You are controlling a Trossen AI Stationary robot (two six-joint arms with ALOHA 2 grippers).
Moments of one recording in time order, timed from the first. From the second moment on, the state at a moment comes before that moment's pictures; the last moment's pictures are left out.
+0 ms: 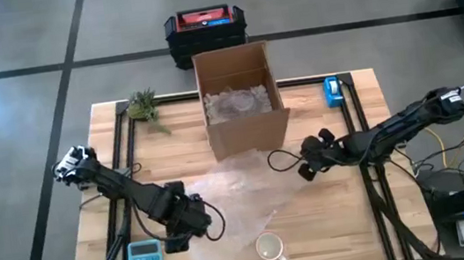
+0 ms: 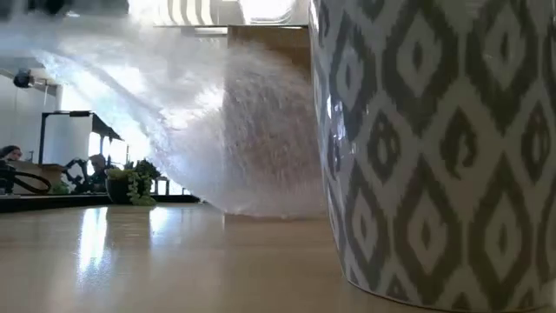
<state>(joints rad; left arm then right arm) -0.53 1.65 1.56 -1.47 0.08 -0.59 0.15 1.23 0.38 -0.28 0.46 0.68</state>
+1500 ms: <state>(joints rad) -0.59 1.50 1.64 -1.46 -0.10 -0.85 0.45 1.91 1.47 -0.71 -0.04 0.28</state>
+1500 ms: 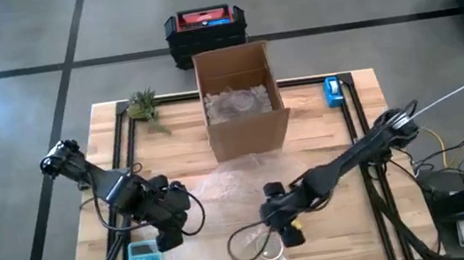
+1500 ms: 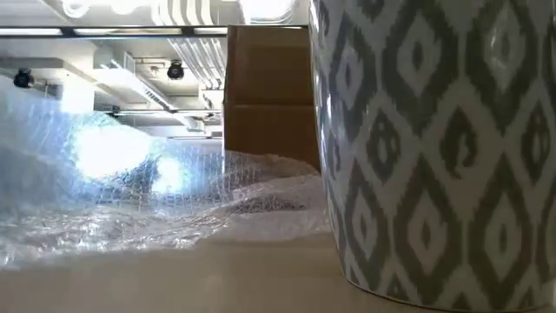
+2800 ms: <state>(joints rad) -0.59 1.50 1.28 -0.99 -0.17 -0.82 0.18 2.08 1.63 -0.65 0.20 0.16</state>
